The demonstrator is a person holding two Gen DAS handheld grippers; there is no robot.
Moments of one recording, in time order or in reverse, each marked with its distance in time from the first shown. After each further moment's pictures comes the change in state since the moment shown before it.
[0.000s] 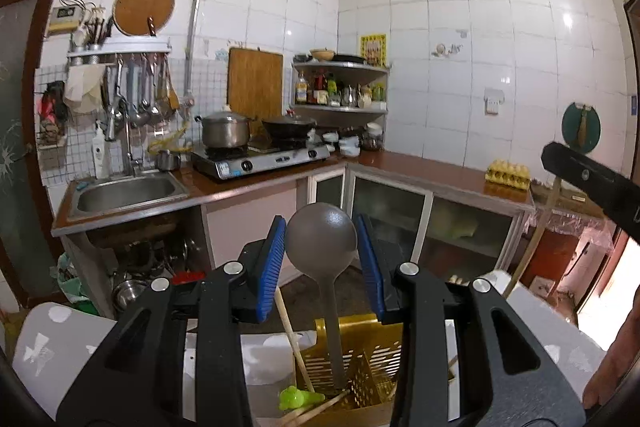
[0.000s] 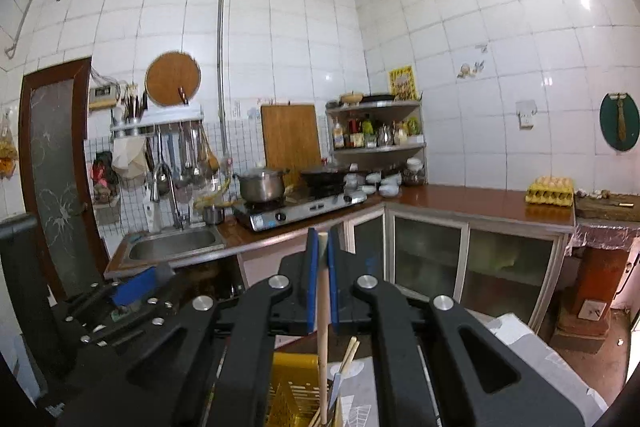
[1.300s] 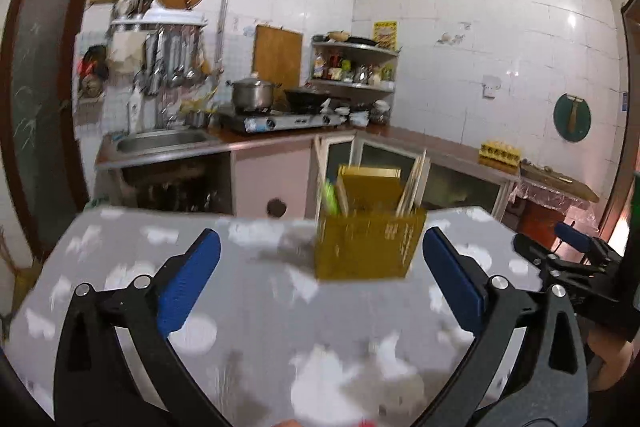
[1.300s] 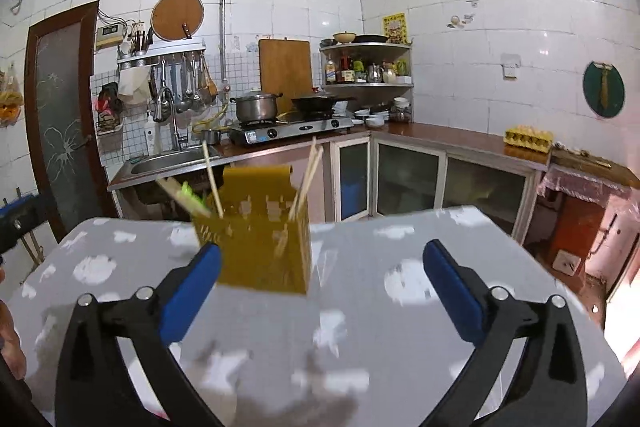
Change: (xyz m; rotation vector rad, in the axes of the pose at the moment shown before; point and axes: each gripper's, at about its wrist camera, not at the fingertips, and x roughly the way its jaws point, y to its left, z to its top) left arm -0.214 0.028 -0.127 -0.075 0.062 0.040; right arm -0.163 -0.041 -0.157 -0.025 0.188 -0.036
